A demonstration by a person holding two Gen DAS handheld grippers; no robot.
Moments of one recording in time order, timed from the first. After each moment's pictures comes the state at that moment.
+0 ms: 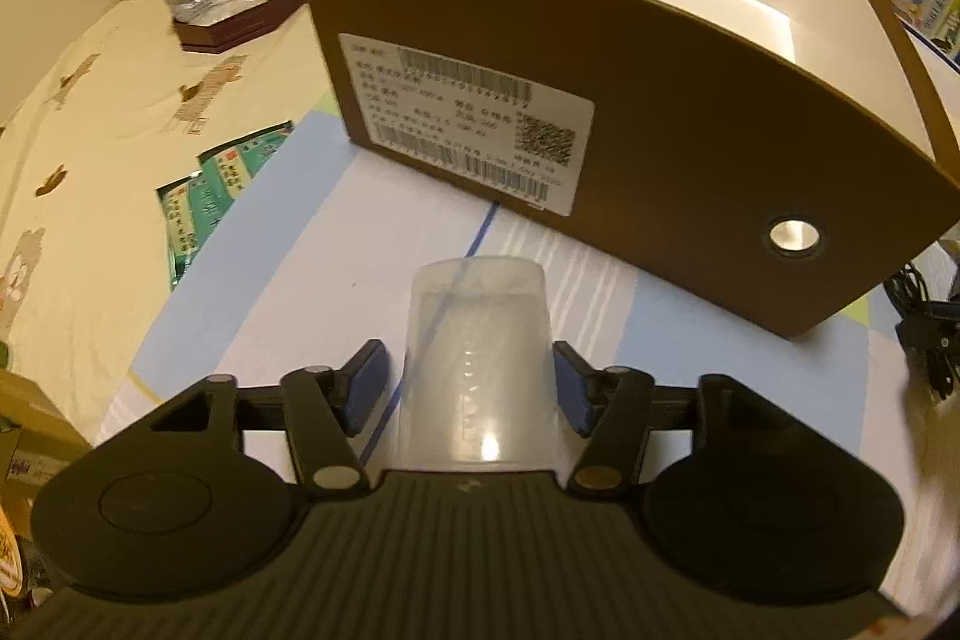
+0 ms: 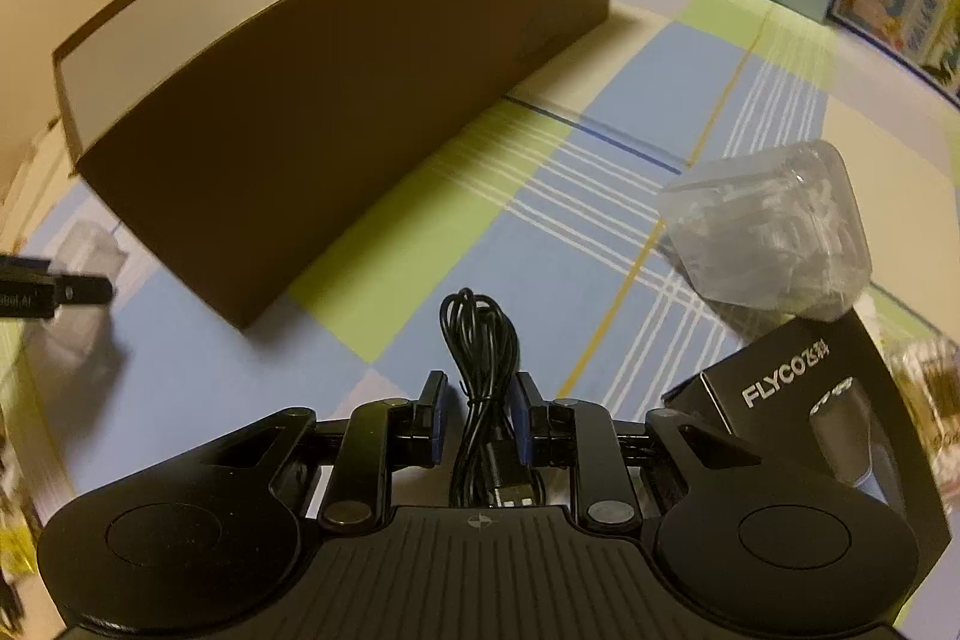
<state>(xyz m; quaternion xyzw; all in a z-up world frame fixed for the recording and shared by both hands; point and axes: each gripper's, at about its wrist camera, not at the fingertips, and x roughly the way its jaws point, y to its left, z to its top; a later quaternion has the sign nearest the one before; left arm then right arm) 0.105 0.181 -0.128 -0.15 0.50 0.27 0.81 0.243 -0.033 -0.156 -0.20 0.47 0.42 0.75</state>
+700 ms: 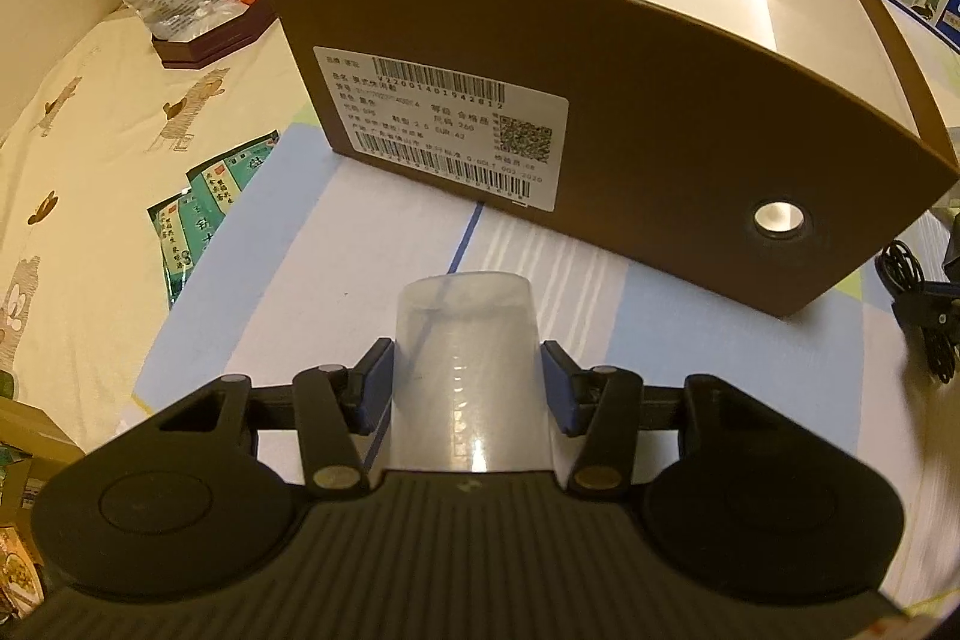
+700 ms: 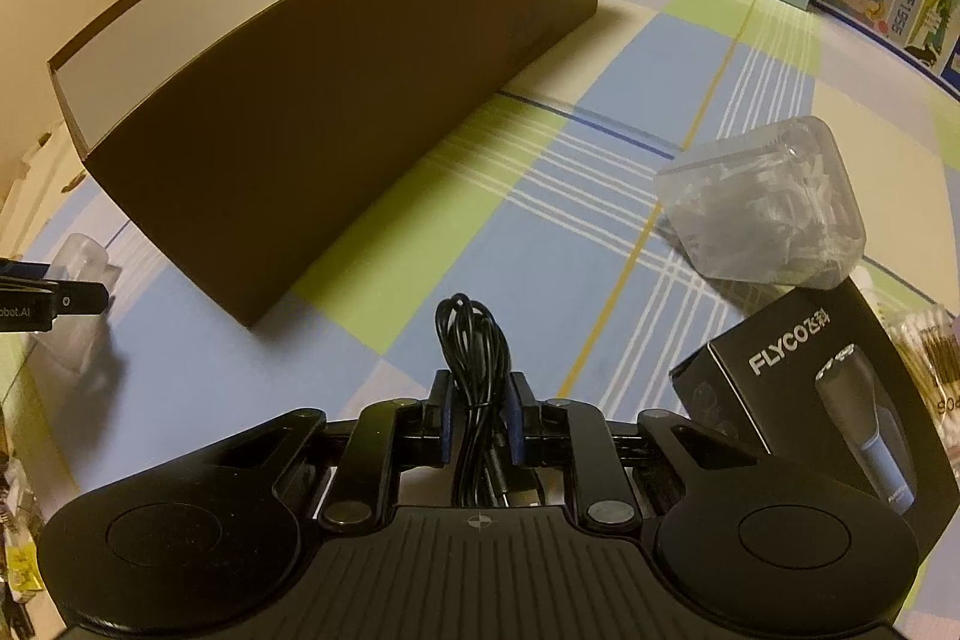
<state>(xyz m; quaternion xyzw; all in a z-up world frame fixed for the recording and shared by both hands) 0.108 0.178 -0.127 -0.13 0.51 0.25 0.81 0.232 -0.038 -0.155 -0.19 0.47 0.42 0.76</state>
